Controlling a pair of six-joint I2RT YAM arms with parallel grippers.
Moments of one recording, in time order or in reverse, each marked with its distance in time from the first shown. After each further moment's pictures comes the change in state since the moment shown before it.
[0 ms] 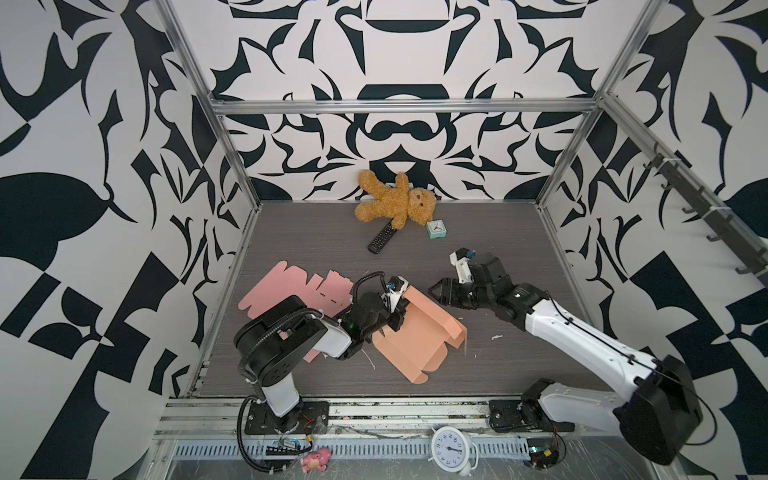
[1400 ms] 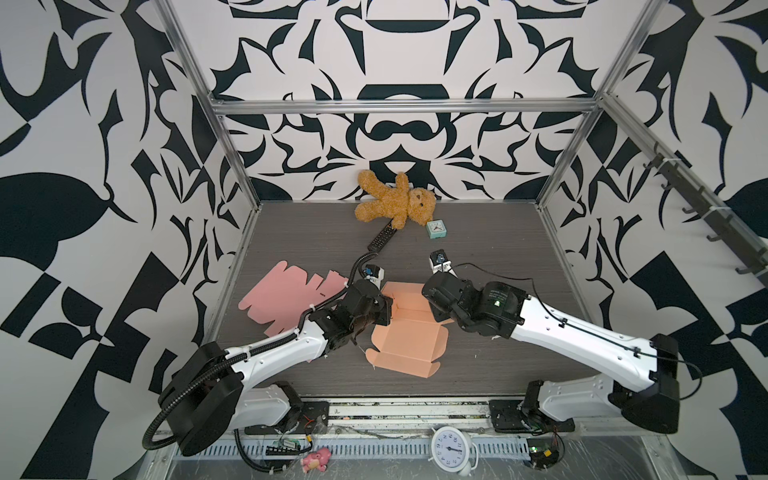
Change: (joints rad) left arm 0.000 -0.454 0.149 -0.895 -0.103 -0.430; right arm 0.478 0.172 0.371 -0.473 0.789 -0.122
